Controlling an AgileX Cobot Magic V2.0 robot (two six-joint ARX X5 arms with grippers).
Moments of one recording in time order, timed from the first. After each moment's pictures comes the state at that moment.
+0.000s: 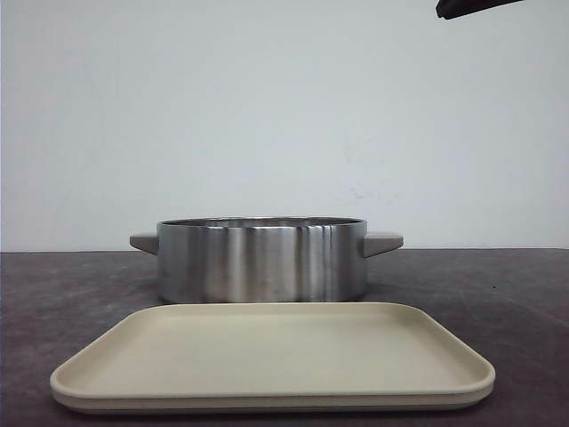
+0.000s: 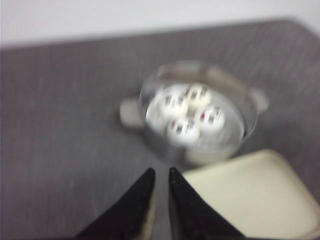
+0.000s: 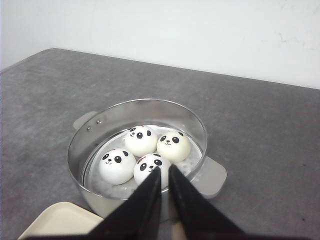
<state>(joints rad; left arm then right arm) -0.69 0.72 1.15 -0.96 -0.29 -0.27 0.63 0.79 0.70 -0.14 0.10 0.16</state>
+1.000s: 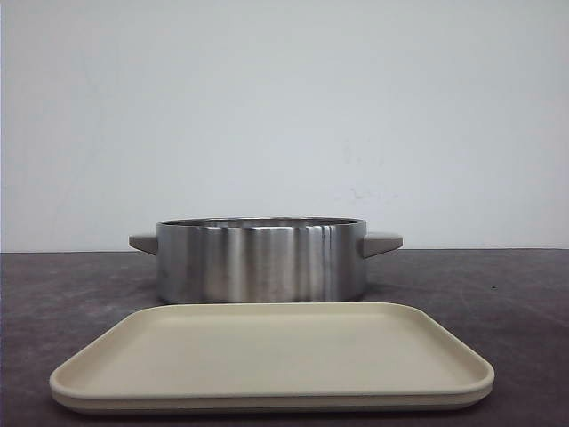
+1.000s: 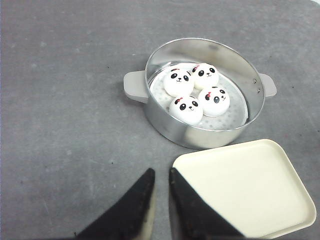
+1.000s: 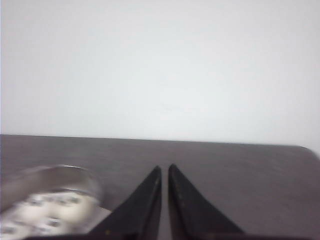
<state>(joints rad) -0.69 0.73 1.15 -1.01 -0.29 -0.36 0.32 0.36 0.52 -0.12 0.17 0.07</state>
